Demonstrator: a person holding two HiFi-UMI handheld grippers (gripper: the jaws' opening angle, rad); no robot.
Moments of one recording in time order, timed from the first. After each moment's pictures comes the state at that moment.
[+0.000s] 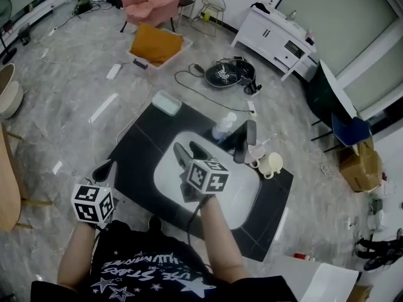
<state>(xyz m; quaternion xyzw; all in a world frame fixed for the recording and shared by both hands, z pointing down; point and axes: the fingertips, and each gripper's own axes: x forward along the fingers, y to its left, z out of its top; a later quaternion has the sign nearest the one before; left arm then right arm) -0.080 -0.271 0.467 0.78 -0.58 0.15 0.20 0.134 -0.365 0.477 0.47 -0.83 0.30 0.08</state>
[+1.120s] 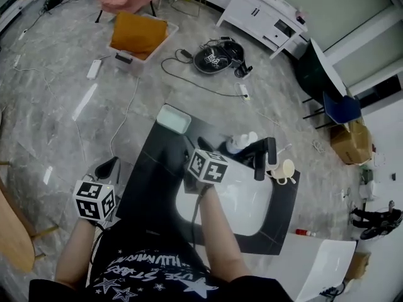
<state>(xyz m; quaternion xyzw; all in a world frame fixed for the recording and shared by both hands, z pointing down) -0.144 -0.416 0.514 0.82 -0.48 0.19 0.24 0.105 -0.490 0.540 0.60 -0.71 0.33 0.13</state>
